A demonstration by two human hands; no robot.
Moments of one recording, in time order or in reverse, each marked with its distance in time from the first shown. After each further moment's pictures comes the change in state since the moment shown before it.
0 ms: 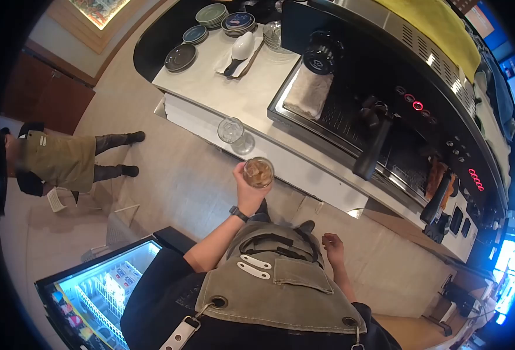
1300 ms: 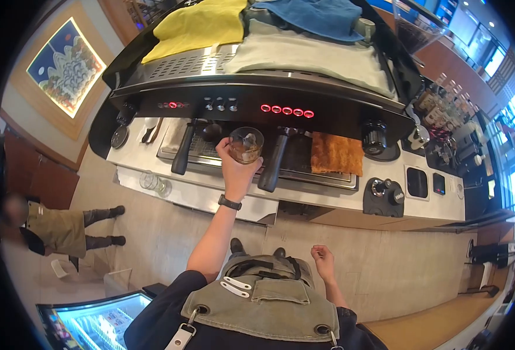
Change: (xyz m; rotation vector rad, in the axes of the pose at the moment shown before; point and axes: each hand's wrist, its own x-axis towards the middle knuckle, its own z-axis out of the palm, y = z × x) left_hand -0.048 0.225 0.312 -0.045 -0.183 0.185; right_hand -0.027 0.078 -0.232 0.201 0.253 -0.260
